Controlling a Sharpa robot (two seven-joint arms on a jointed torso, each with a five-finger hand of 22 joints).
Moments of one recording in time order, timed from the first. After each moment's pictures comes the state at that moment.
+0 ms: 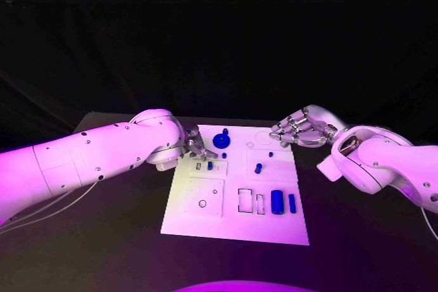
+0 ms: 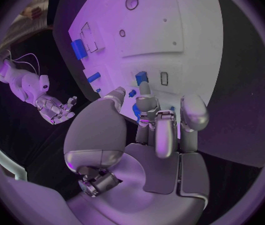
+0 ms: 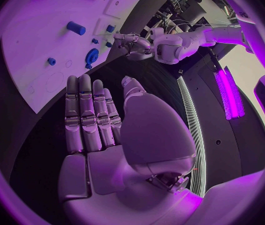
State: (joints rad) left arm 1.27 -0.71 0.02 1.42 -1.10 0.09 -0.66; left_hand 1.08 -0.13 0.18 0.28 0.17 1.06 0.04 0.36 0.68 1.32 -0.03 0.95 0.87 1.47 -0.09 1.50 1.31 0.11 1.29 0.02 1.32 1.05; right arm 1.31 -0.90 -0.12 1.62 -0.81 -0.39 0.02; right_hand 1.38 -0.09 0.00 0.27 0.42 1.06 0.18 0.08 0.08 1.16 0.12 0.20 0.16 1.24 0.08 0.10 0.30 0.17 1.01 0.19 0.22 0.47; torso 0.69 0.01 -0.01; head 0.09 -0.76
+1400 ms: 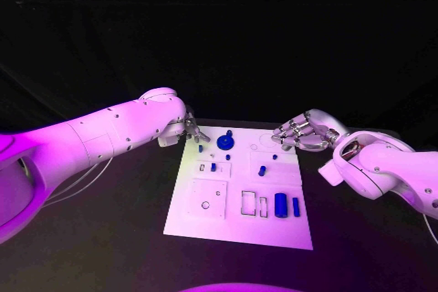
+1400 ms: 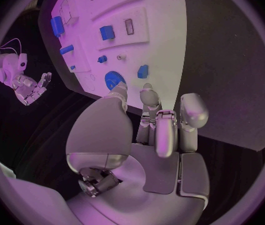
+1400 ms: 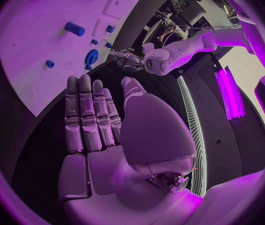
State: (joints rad) left arm 1.32 -0.54 0.01 1.04 -1.13 0.20 -0.64; left_hand 1.15 -0.11 0.05 0.29 0.17 1.02 0.06 0.32 0.63 1.27 -0.01 0.93 0.82 1.47 -0.07 1.50 1.31 0.11 1.28 0.03 1.31 1.05; right arm 1.31 -0.88 -0.12 1.61 -0.81 -0.40 0.02; right_hand 1.38 -0.09 0.00 0.27 0.47 1.06 0.18 0.08 0.08 1.15 0.12 0.21 0.16 1.24 0.08 0.10 0.30 0.17 1.01 0.19 0.22 0.46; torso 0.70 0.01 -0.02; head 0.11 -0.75
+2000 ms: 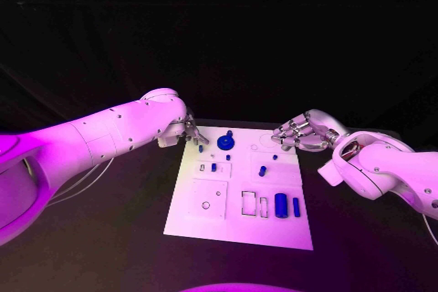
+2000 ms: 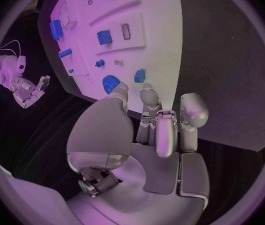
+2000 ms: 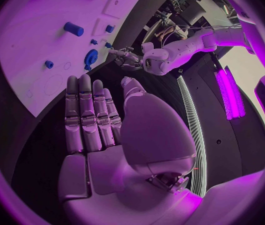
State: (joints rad) left arm 1.32 -0.53 0.01 1.02 -1.13 0.24 -0.64; left_hand 1.17 -0.09 0.04 0.29 0.17 1.02 0.06 0.32 0.63 1.27 -0.01 0.93 0.82 1.47 -0.07 1.50 1.31 0.11 1.27 0.04 1.31 1.04; right arm 1.31 -0.88 -0.12 1.61 -0.81 -0.40 0.02; right_hand 1.38 -0.09 0.00 0.27 0.47 1.06 0.18 0.08 0.08 1.15 0.12 0.21 0.16 1.24 0.08 0.10 0.30 0.17 1.01 0.19 0.22 0.46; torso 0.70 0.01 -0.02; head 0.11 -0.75
